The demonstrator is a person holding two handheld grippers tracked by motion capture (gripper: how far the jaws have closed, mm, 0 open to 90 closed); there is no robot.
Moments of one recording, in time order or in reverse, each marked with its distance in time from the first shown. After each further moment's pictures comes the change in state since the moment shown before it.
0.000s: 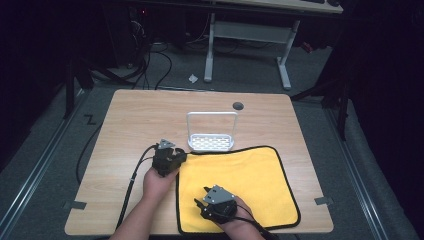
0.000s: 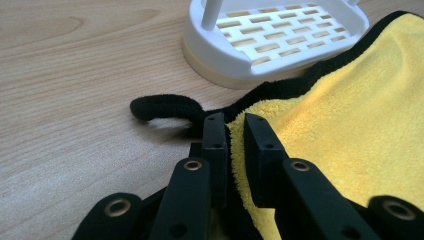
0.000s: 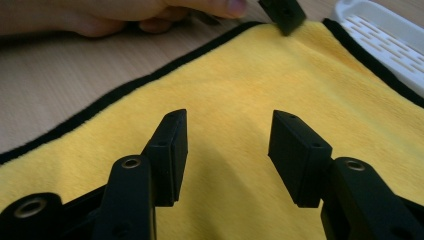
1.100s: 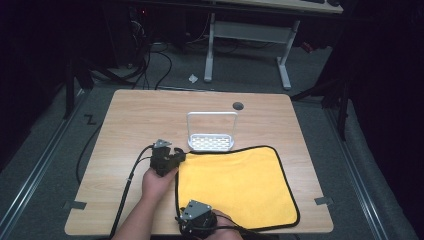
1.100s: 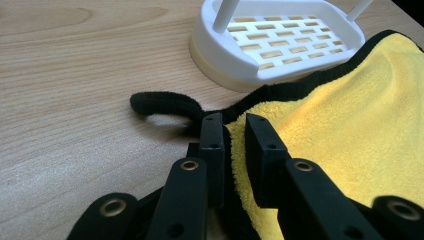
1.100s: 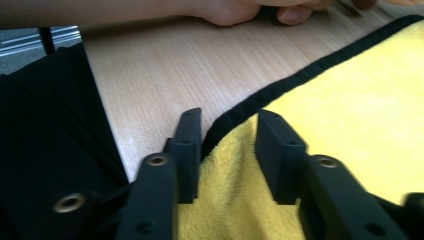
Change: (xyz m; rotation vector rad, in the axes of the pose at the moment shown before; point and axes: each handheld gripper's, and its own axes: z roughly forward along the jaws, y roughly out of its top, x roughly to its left) left arm 0.006 -0.001 -0.002 -0.017 -0.025 -0.064; right arm 0.052 0.006 0.021 0.071 0.195 -0.076
